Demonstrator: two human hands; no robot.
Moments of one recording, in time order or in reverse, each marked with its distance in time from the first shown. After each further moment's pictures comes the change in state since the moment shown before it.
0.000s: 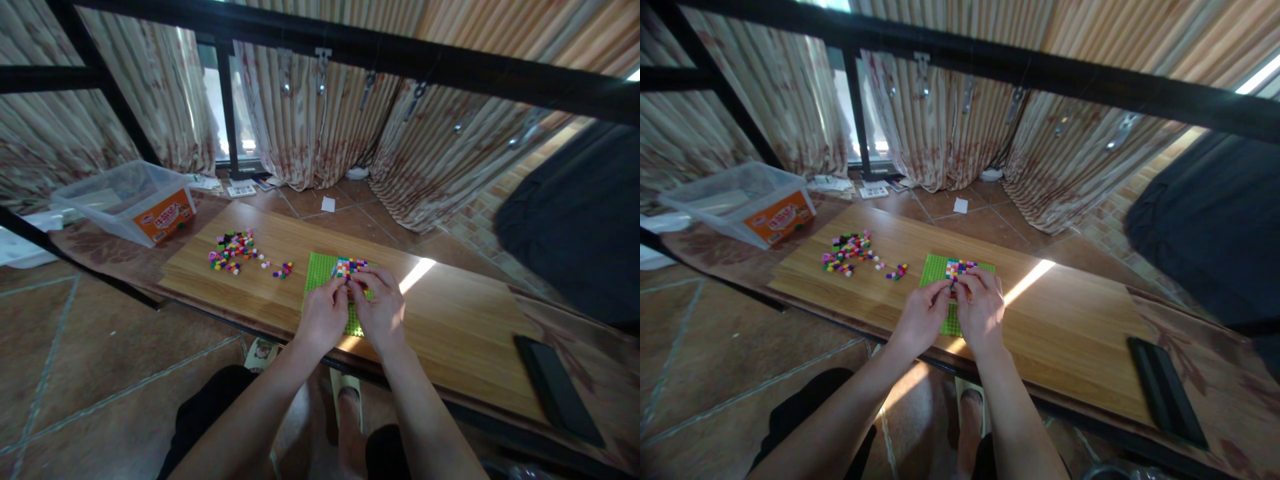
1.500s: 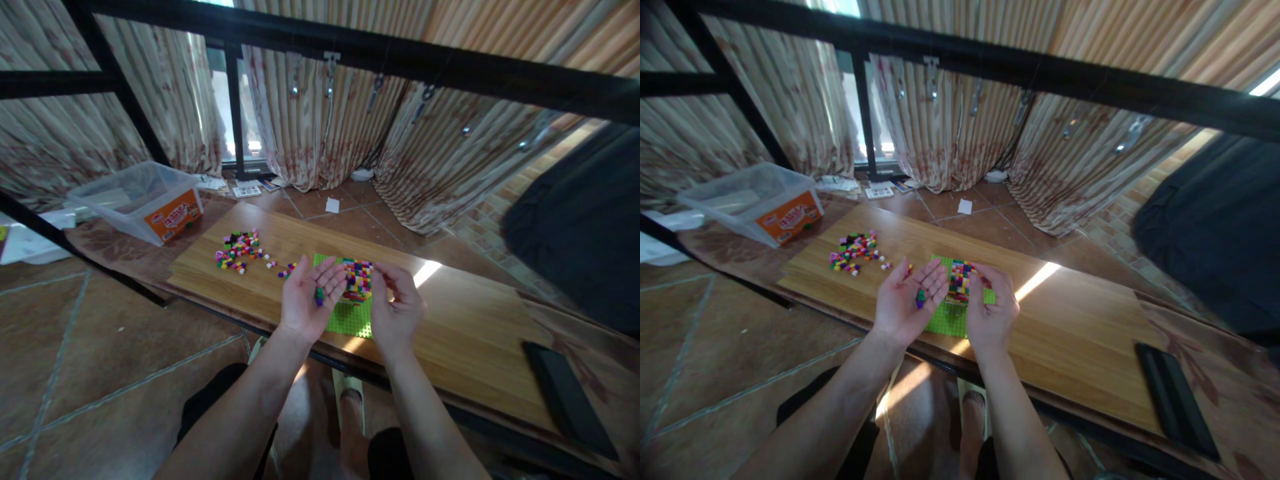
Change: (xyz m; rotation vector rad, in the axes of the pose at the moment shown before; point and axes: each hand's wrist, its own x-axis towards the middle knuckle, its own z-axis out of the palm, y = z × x) left_hand 0.014 0.005 -0.030 -1.579 -0.026 -0.579; right_hand 0.003 -0.020 -0.001 0.297 0.265 0.201
